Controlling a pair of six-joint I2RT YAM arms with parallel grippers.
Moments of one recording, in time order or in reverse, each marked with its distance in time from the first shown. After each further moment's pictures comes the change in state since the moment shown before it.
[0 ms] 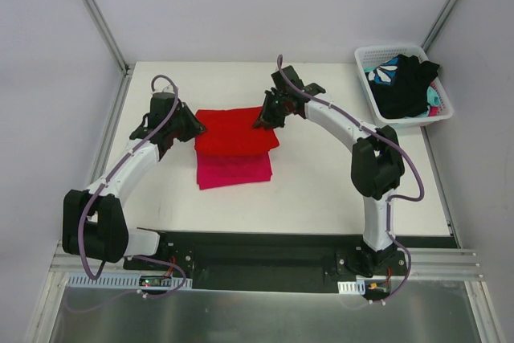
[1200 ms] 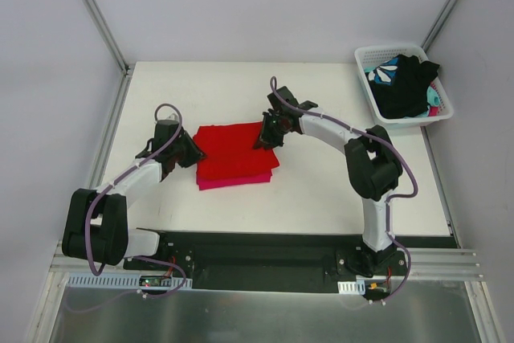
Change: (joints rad) left arm 0.013 -0.014 -0.289 0.144 0.017 -0.048; right arm 0.035 0.000 -0.209 0.102 -0.031 0.005
